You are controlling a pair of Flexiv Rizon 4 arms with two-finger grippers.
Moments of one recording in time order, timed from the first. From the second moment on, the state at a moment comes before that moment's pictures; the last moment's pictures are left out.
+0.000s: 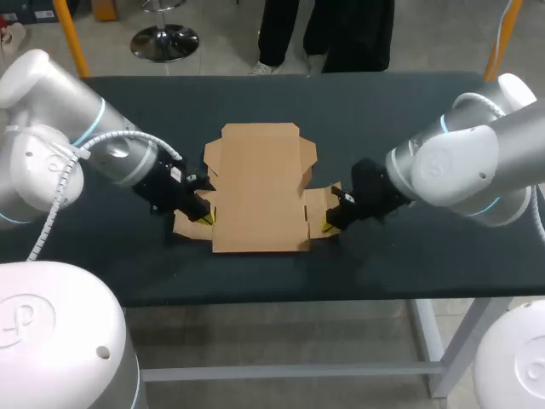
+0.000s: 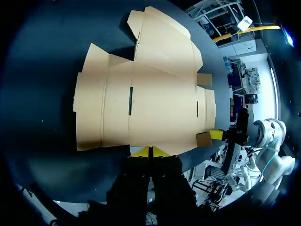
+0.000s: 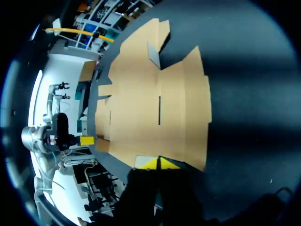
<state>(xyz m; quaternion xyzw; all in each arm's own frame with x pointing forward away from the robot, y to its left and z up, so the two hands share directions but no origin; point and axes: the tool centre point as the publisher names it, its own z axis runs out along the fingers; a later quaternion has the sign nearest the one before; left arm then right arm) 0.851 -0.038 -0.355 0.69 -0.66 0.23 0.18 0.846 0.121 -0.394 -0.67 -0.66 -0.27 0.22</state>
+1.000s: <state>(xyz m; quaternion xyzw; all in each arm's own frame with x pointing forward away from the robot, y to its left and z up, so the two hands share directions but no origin) 0.902 0.007 -0.295 0.68 -0.65 0.26 0.22 0.912 0.075 -0.337 -0.65 -0.60 -0.35 0.31</state>
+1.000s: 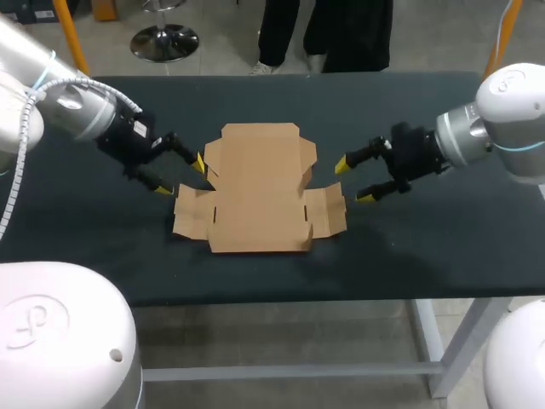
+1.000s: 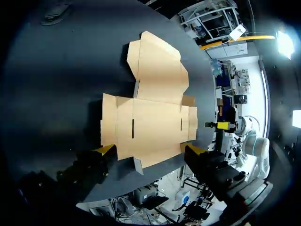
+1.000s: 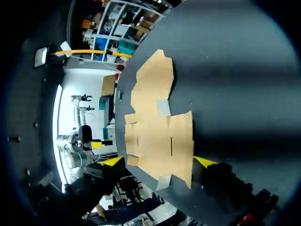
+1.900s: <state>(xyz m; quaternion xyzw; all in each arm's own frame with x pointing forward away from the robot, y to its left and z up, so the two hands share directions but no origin) 0.953 0.021 -0.278 0.66 -0.66 0.28 0.22 0.967 0.062 -0.315 -0.64 -0.61 -0.39 0.27</state>
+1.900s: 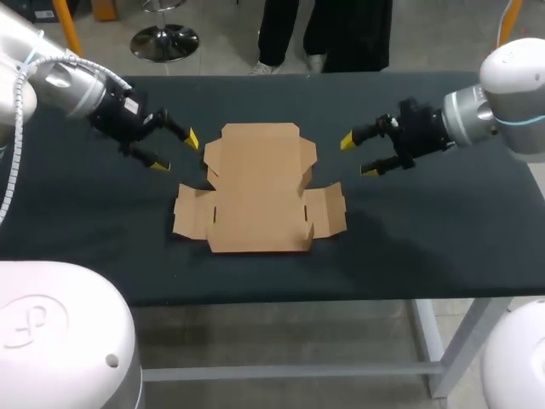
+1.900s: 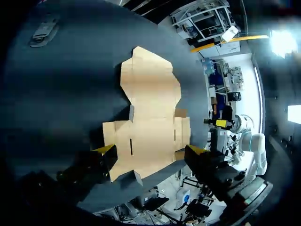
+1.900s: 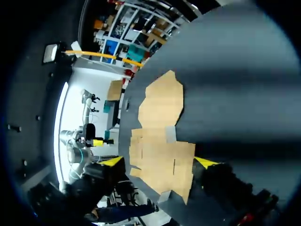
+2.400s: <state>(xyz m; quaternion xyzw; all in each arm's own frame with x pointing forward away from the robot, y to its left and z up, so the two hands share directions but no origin) 1.003 0.031 -0.272 0.67 -0.65 0.28 0.22 1.022 0.082 -0.335 -0.65 -0.61 -0.37 0.26</state>
